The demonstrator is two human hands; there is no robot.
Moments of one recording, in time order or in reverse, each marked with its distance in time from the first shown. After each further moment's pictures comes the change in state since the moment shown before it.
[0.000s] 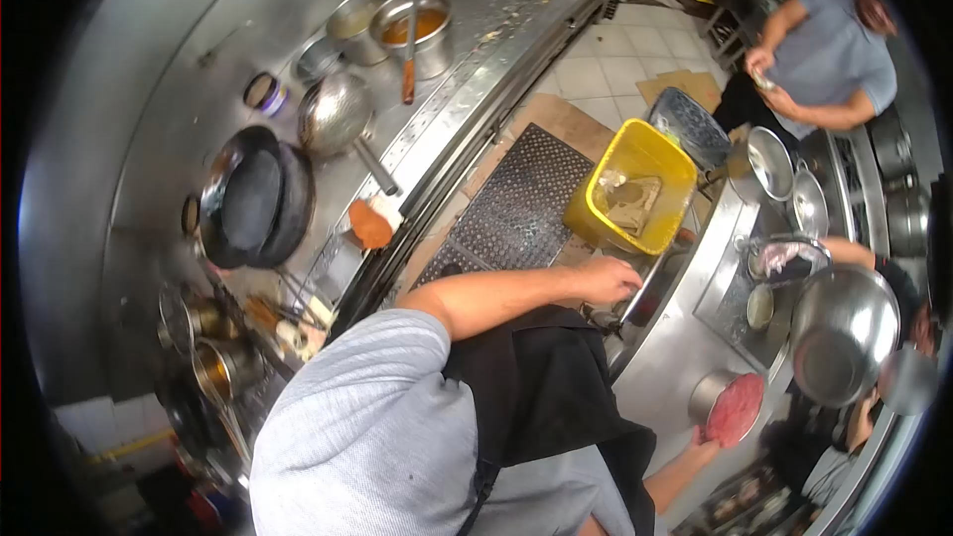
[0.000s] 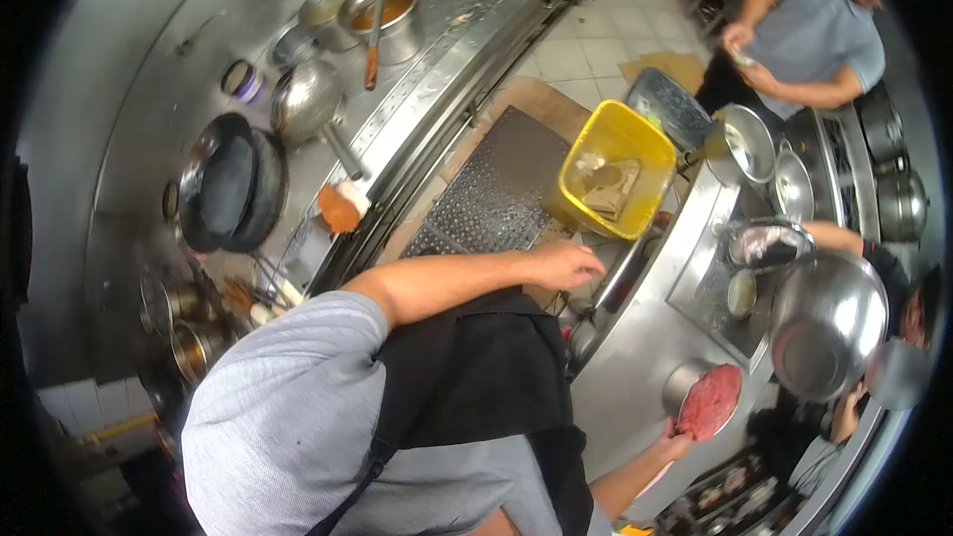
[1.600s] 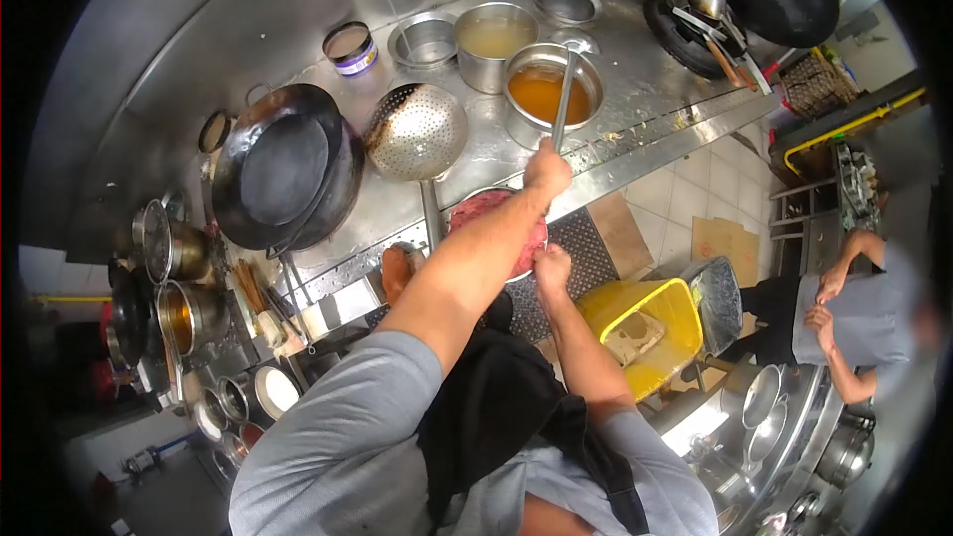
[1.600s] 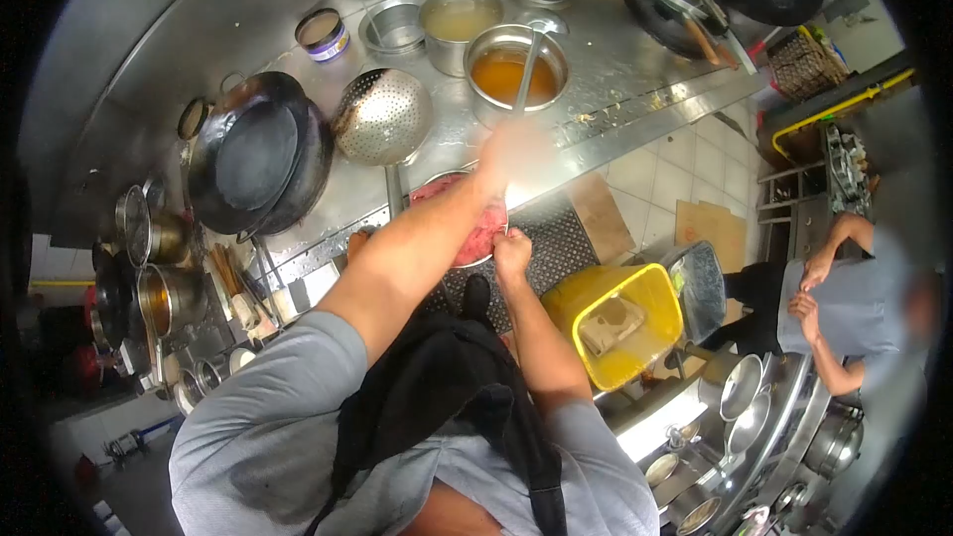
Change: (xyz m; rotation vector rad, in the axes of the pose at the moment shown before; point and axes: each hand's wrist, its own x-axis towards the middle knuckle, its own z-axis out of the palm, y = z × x) left_hand -0.051 -0.331 -0.410 0.097 1.314 -0.936; right_hand -0.621 0.318 0.526 -0.806 -1.695 -0.026
